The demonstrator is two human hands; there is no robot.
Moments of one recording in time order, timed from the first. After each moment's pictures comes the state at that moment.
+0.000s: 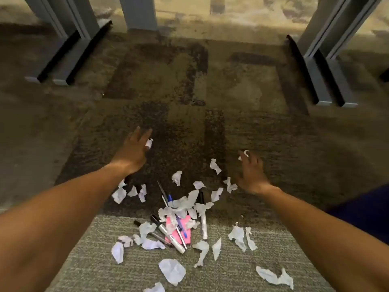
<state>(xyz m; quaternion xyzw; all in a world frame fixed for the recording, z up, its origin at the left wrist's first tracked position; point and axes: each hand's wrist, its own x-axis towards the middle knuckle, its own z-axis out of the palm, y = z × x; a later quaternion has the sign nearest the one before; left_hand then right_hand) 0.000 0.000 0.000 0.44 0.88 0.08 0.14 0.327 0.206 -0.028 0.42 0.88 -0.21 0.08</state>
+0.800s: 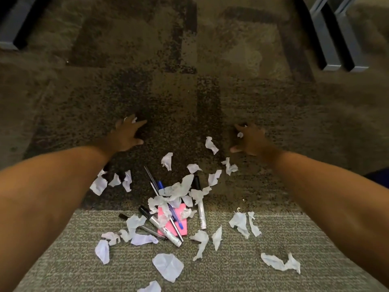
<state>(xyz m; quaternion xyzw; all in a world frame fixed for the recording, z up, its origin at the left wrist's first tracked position) -0.043 0.040 -0.086 0.48 0.84 0.01 0.26 0.297 0.272 -0.068 0.43 0.87 -0.19 0.16</state>
